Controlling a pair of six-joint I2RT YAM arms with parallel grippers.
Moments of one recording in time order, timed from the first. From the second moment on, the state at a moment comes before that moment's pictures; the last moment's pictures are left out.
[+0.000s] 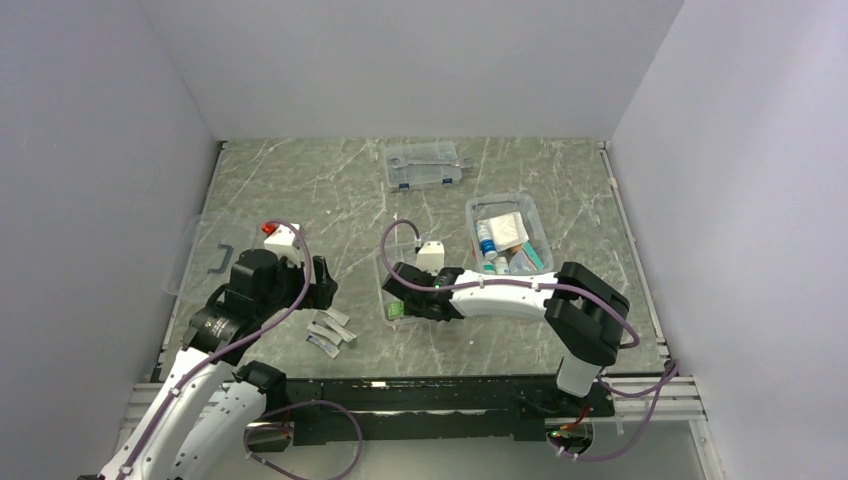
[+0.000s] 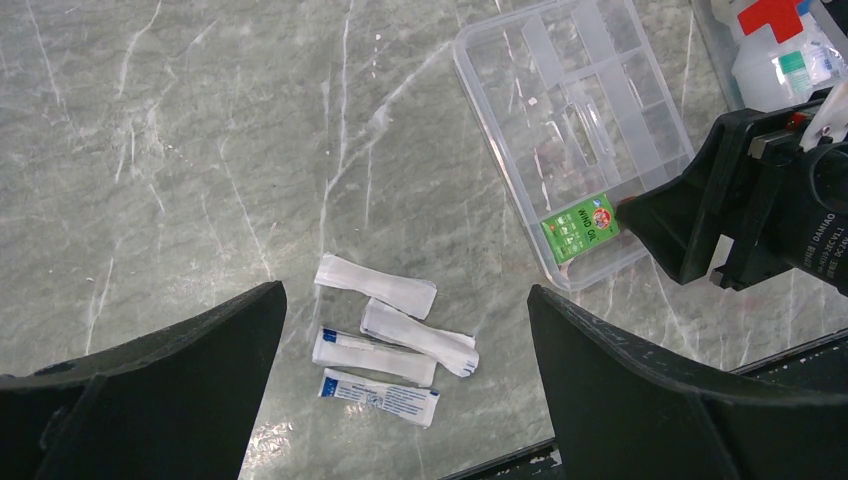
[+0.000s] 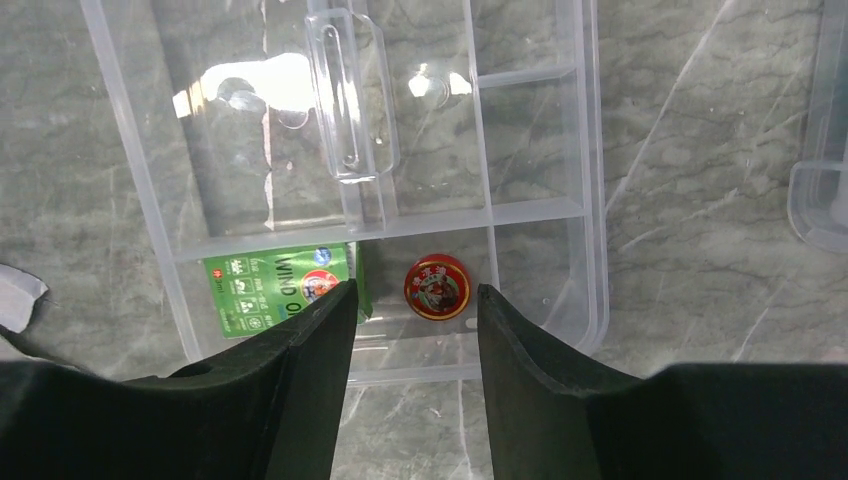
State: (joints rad) left arm -0.39 0.59 0.68 -0.68 0.00 -0.28; right arm 1.11 1.72 1.06 -0.49 0.50 0.98
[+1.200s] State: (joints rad) left arm -0.39 0.40 0.71 -0.79 -0.37 -0.40; right arm 1.15 1.69 1.19 -0.13 -0.03 0.33
